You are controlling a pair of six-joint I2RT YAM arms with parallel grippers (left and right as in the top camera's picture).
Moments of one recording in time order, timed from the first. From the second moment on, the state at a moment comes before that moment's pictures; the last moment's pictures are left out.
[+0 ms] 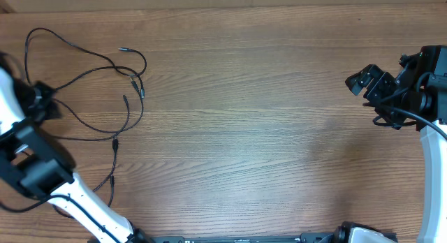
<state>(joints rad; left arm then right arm) 0.60 2.24 2.04 -1.46 0.12 -0.40 -0.24 1.35 1.37 -1.08 -0.30 0.44</state>
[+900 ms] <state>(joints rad) 0.20 2.24 1.73 -1.44 -0.04 -0.36 -0.24 1.35 1.37 -1.08 -0.30 0.44</state>
